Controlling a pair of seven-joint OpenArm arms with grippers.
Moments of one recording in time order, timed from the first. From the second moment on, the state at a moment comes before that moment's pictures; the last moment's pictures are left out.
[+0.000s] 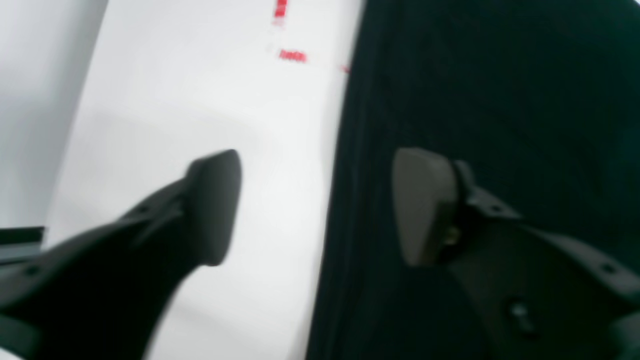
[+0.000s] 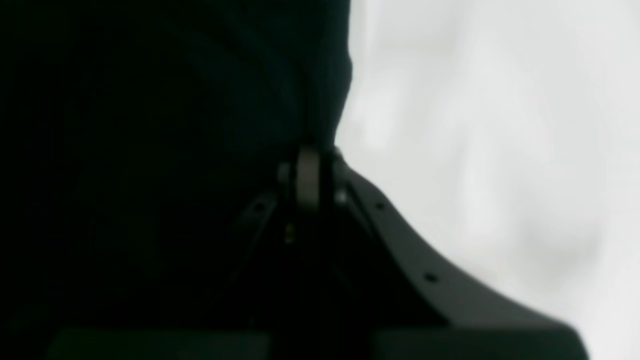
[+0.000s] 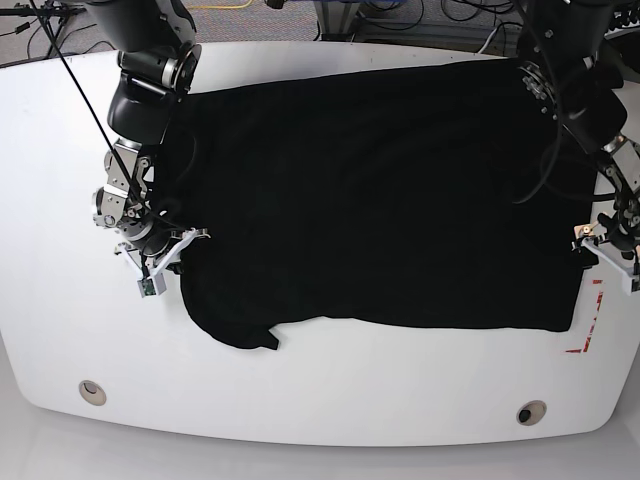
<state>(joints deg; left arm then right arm) -24.1 -18.8 -41.4 60.0 9.9 -33.2 40.2 19.4 9.1 25.6 52.0 -6.8 38.3 -22.4</state>
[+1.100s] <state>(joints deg) -33.2 -16.7 -37.4 35.2 9.6 -25.9 25.5 18.1 9.0 25.5 54.2 -6.7 38.7 -23.0</state>
